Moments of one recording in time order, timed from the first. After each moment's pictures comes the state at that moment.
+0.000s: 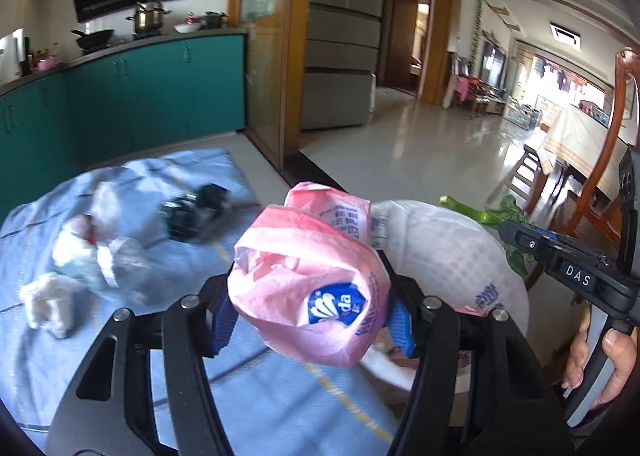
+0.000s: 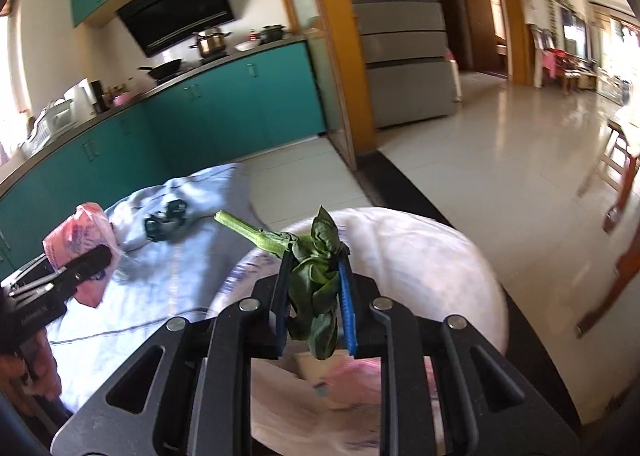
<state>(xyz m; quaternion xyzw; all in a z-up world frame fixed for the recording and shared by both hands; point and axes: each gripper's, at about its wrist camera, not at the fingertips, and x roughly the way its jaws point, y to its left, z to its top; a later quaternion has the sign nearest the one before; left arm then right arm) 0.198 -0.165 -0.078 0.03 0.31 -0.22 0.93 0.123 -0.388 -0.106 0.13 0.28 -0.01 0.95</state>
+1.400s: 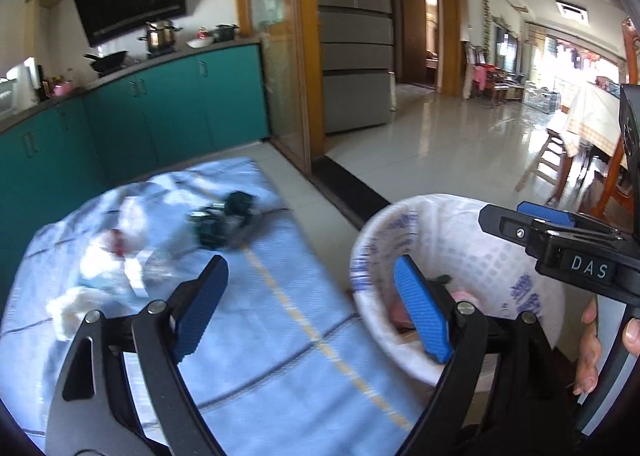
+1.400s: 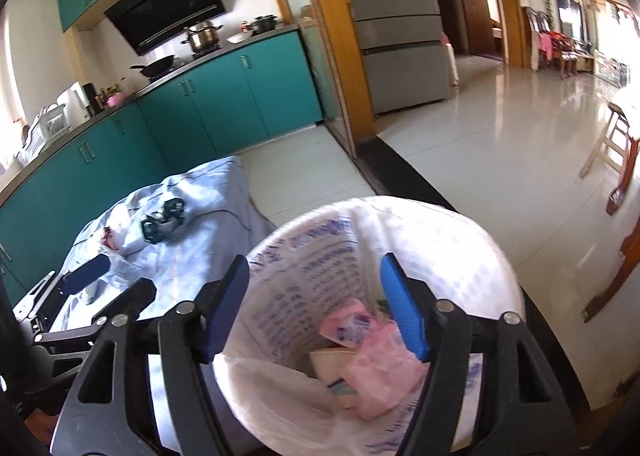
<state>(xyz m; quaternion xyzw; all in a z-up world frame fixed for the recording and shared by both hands) 0.195 -0.145 -0.075 0.09 0.28 -0.15 0.95 0.155 -0.352 -0.108 0.14 0.30 0.02 0.94</state>
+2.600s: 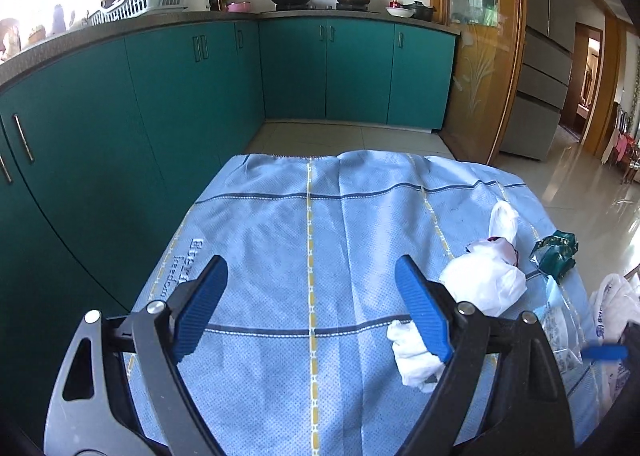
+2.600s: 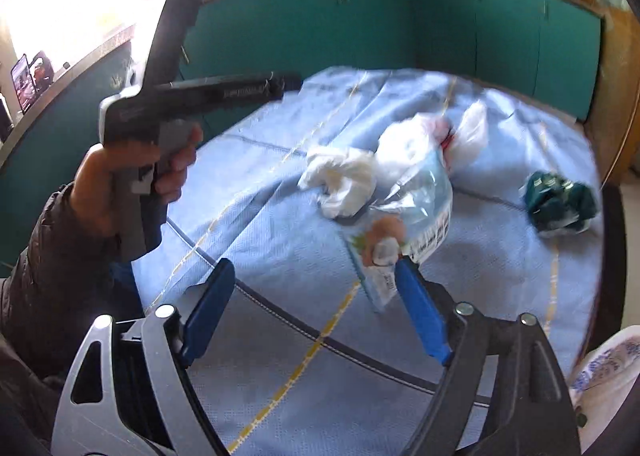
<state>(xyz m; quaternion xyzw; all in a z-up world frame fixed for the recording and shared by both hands) 0.265 0.151 -0.061 -0.03 0.33 0.10 0.94 0.207 -0.087 -0.099 -0.05 0.38 0.41 0.83</state>
